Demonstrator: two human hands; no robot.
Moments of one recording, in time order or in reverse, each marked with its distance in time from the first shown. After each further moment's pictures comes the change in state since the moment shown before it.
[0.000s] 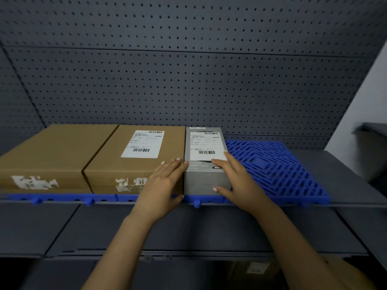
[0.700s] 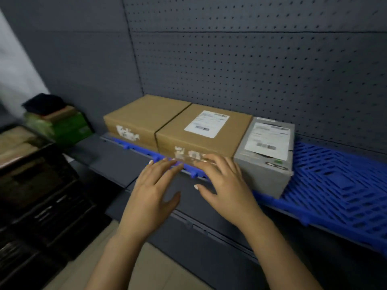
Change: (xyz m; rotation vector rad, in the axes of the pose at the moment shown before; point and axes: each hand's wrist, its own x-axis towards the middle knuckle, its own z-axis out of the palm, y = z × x) left_hand -0.120 0.047 -0.056 0.194 0.276 -0.387; right_hand -0.003 -0.099 0.043 0.146 0.082 -0.591
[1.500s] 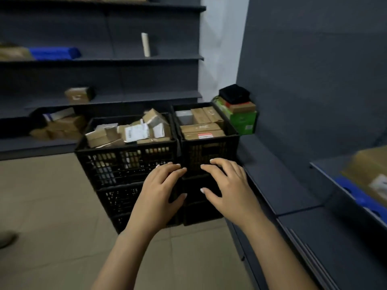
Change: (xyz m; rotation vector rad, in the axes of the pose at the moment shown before) left_hand -0.250 -0.301 -0.250 0.437 0.192 -0.741; right_hand 0.175 -0.394 0.286 0.350 -0.303 -0.597
